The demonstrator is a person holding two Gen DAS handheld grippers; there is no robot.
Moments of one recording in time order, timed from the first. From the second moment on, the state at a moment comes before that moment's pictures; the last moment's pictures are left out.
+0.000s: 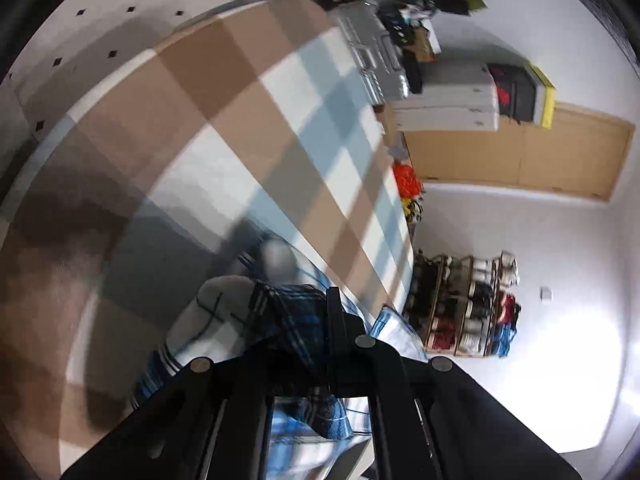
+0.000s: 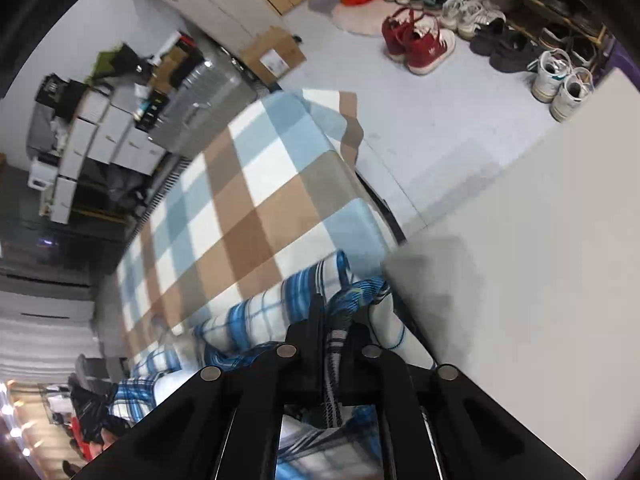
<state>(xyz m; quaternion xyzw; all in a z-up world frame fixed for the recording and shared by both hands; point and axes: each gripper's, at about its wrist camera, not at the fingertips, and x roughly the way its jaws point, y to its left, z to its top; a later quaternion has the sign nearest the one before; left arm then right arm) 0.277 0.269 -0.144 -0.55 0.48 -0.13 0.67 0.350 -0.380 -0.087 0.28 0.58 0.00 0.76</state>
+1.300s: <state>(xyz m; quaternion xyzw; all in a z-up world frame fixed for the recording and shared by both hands) 0.254 0.173 -0.139 -0.40 0.59 -0.16 0.68 0.302 -0.171 -0.110 -0.25 0.48 0.14 0.83</state>
